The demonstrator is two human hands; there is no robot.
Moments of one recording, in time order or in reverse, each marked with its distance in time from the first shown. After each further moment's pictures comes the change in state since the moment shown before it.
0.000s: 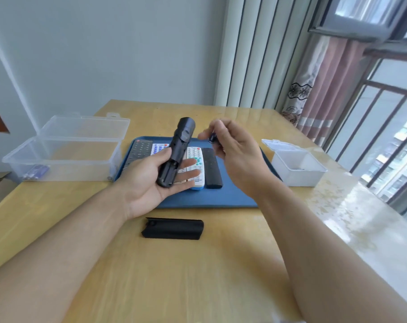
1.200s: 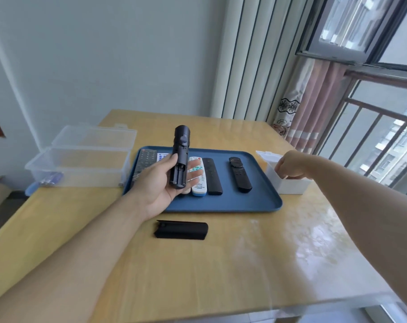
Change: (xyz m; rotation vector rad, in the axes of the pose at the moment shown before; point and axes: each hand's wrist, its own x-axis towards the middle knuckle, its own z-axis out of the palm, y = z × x) left_hand -0.005 0.005 0.003 -0.141 -0.081 0.056; right_hand 0.055 0.030 -0.170 -1.152 -0.075 0.810
